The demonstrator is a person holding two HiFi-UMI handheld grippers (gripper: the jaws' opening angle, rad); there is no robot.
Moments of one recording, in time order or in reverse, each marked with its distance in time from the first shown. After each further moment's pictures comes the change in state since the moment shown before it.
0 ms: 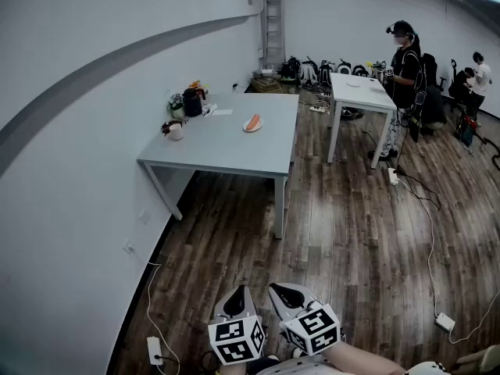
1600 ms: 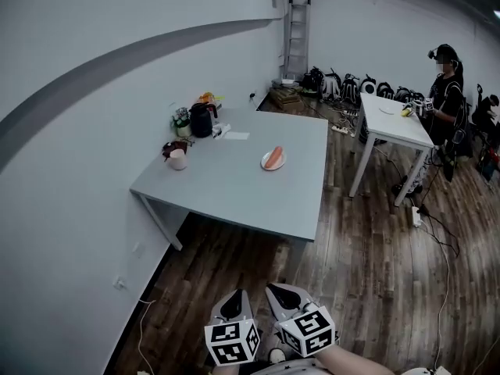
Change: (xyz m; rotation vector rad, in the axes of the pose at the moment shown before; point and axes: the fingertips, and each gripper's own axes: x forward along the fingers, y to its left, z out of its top) left arm 0.296 0.088 0.136 -0.037 0.004 0.044; right arm 0.280 -0.182 0.109 -0.028 0.009 0.051
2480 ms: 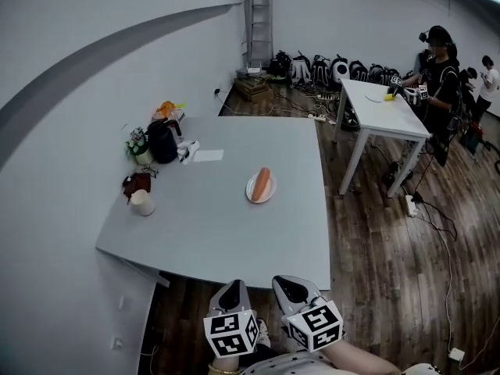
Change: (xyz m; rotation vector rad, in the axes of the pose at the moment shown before) left arm 0.277 0.059 0.124 0.087 0.063 -0.138; right arm 0.206 -0.182 0.079 0.081 -0.028 -0.203
